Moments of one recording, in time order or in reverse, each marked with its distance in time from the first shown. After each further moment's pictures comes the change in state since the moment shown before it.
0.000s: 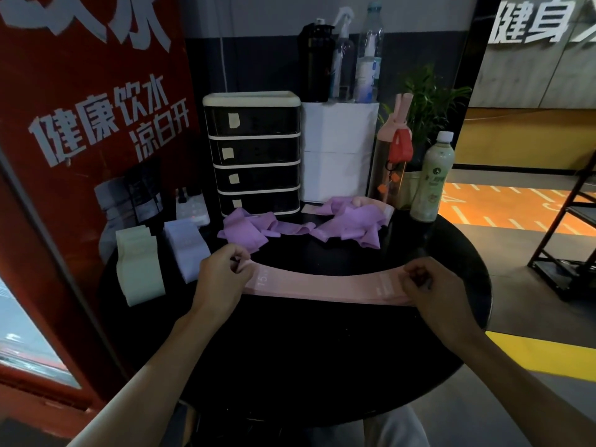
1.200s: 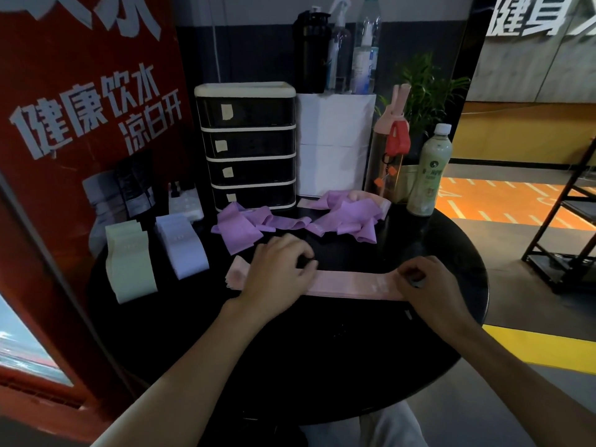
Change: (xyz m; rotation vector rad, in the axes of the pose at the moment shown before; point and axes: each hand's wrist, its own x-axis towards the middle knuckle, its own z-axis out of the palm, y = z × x) left_hand -0.005 0.053 0.061 0.305 -0.138 0.442; right_hand 0.004 -0.003 -0.001 -0.150 -0.136 0.111
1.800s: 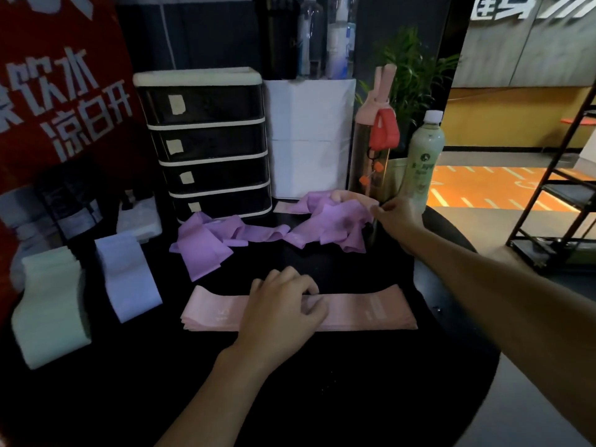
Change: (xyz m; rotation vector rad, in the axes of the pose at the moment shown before) left_hand 0.007 0.006 0.050 -0.004 -0.187 -0.076; right_hand 0.184 0.026 0.034 0.046 0.118 0.252
